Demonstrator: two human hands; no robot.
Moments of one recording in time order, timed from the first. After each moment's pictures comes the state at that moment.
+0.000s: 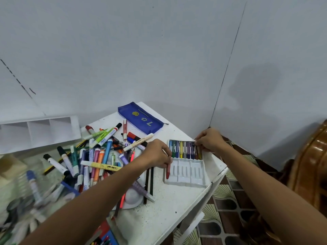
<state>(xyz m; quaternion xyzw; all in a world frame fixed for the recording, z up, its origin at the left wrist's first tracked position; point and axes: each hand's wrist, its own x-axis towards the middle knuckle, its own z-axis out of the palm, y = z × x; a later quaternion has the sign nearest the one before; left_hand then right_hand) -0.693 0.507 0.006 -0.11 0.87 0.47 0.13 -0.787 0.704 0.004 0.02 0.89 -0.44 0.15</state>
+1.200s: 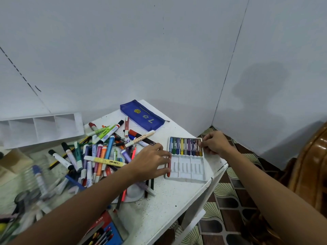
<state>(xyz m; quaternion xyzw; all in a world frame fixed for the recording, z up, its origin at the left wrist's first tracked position) -0.662 0.477 -0.026 0.30 0.95 0.05 -0.08 -0.778 0.725 -0.013 0.05 0.86 -0.48 0.16</state>
